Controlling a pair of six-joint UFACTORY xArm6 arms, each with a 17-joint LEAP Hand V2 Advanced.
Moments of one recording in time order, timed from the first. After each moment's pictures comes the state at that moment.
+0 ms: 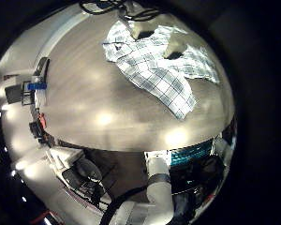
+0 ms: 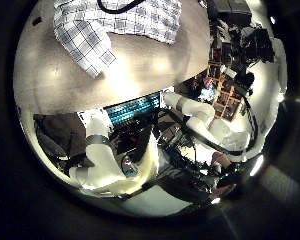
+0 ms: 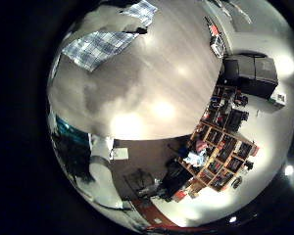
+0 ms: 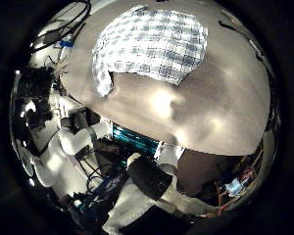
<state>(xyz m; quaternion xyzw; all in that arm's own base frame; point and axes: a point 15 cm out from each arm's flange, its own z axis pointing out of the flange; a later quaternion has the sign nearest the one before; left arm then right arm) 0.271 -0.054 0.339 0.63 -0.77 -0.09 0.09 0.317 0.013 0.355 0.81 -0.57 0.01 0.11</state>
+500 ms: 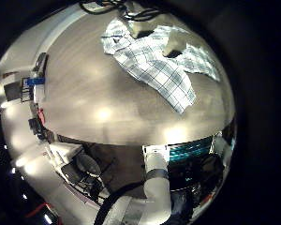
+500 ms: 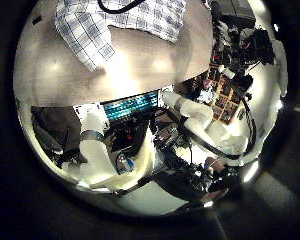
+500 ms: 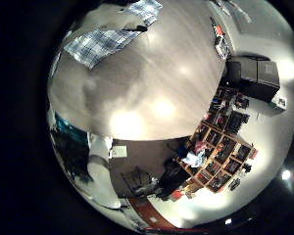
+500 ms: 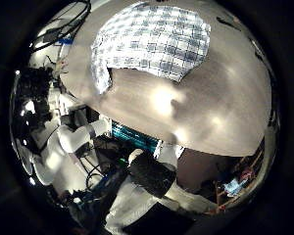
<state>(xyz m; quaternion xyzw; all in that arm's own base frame) 0.260 -0.048 0.319 0.62 -0.77 -0.11 0.11 0.310 0.016 0.351 0.81 -0.58 0.00 0.11</state>
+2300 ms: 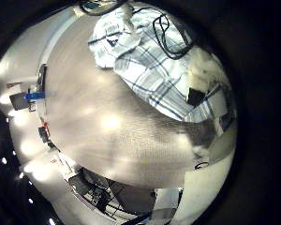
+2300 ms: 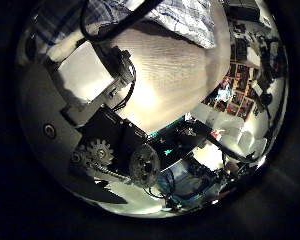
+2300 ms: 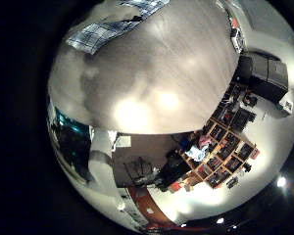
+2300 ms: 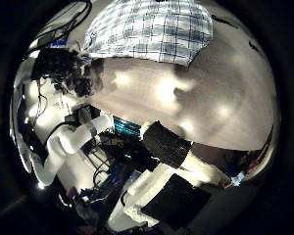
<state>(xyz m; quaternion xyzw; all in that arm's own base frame) 0.317 -0.055 0.239 0.59 -0.80 -0.12 0.04 0.305 0.022 0.269 0.80 -0.57 -0.06 0.14</state>
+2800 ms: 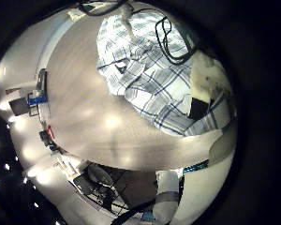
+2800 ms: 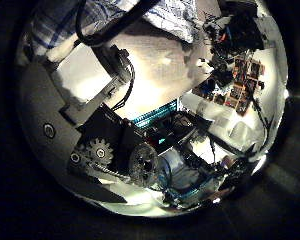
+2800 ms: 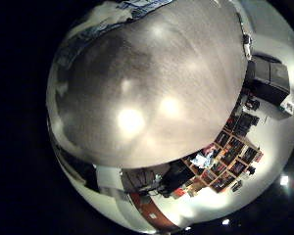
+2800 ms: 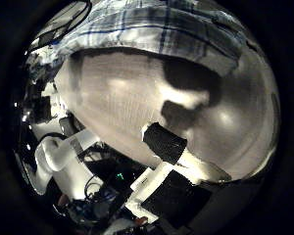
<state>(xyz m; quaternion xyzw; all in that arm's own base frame) 0.303 -0.064 0.279 0.57 -0.81 -0.13 0.05 0.333 0.063 0.180 0.80 -0.59 -0.03 0.11</state>
